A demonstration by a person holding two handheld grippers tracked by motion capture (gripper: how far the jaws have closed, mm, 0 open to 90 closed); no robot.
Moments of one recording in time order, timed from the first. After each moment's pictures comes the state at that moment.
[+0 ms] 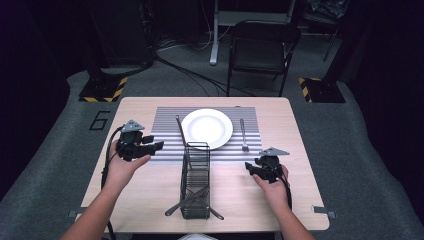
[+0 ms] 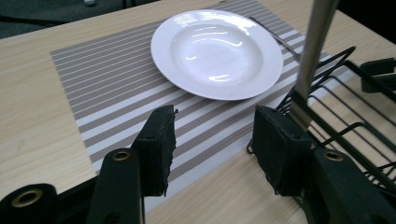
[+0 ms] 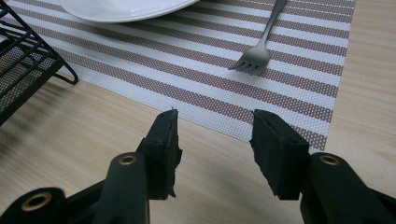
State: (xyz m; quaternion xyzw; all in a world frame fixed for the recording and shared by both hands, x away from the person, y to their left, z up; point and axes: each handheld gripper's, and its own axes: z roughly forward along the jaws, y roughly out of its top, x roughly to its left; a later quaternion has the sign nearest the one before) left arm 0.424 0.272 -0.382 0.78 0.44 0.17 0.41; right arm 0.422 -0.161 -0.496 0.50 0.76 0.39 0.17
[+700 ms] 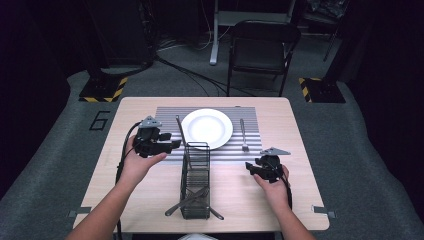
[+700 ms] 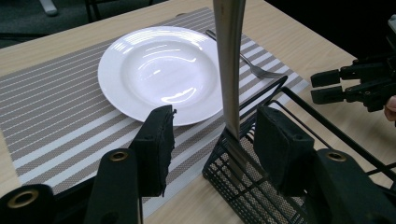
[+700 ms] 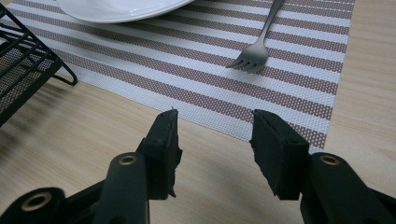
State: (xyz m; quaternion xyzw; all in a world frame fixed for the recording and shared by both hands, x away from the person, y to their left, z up) left arm 0.431 0.227 -0.372 0.80 0.40 0.14 0.43; right arm 0.422 -0.164 -0.497 0.50 0.75 0.39 0.17
